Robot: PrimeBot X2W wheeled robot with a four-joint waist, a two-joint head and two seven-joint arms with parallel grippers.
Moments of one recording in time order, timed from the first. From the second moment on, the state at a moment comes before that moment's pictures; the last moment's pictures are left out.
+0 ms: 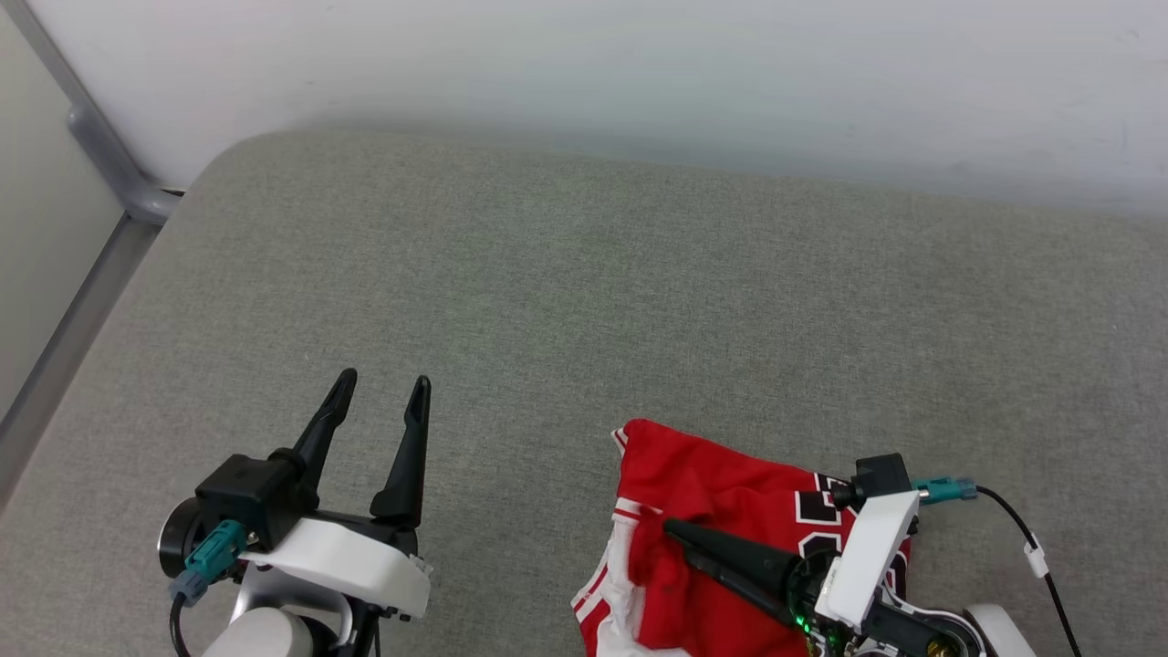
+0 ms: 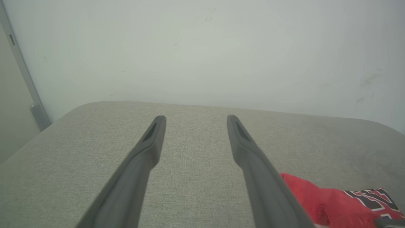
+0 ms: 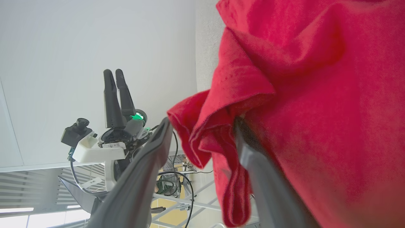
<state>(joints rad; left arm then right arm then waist) -0.16 0.47 -0.48 -0.05 -0.62 0.23 -0.25 -0.16 -0.05 0.21 0.30 1.40 0.13 0.75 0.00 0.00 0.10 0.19</state>
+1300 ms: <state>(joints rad) -0.09 0.47 -0.45 -0.01 -0.56 0.27 -0.26 0.10 -0.08 -0.12 -0.20 0.18 0.13 0.02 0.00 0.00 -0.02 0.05</state>
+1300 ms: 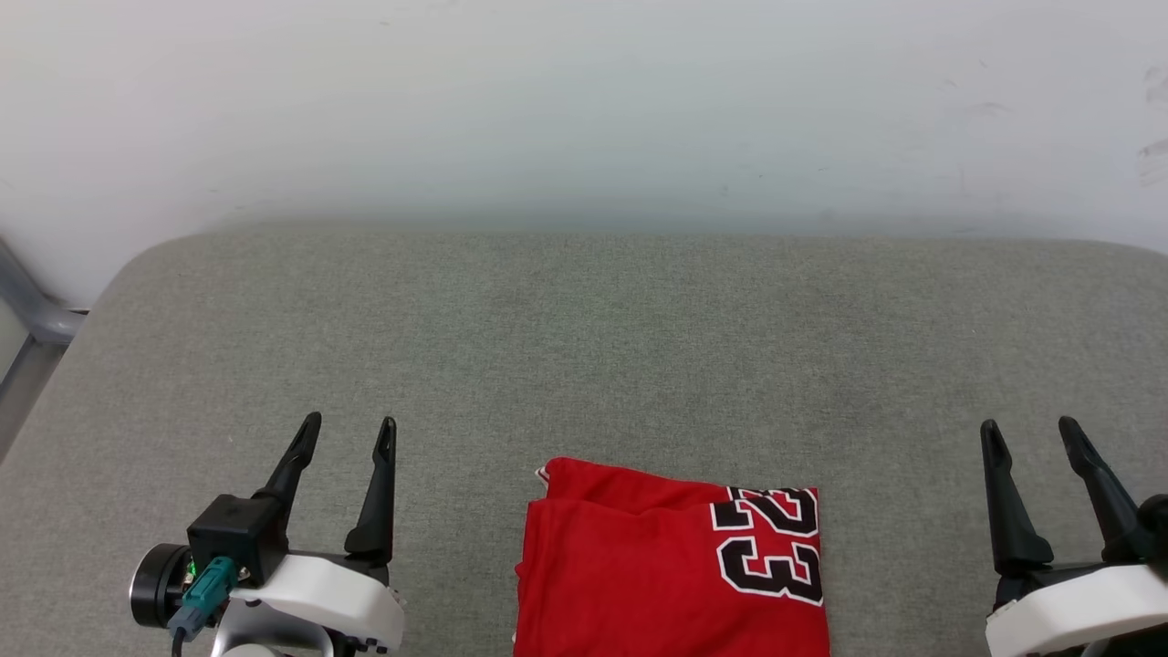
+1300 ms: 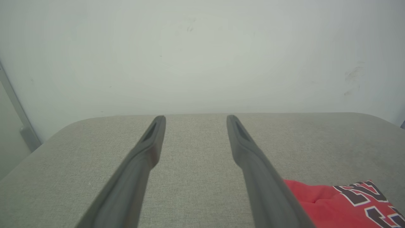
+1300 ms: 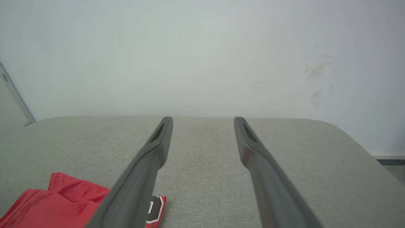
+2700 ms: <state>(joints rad) -0.19 0.33 -0.34 0.04 -0.44 0.11 -0.26 -0.03 -0.07 -0.07 0.23 0.75 0.13 0.74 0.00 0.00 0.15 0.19</state>
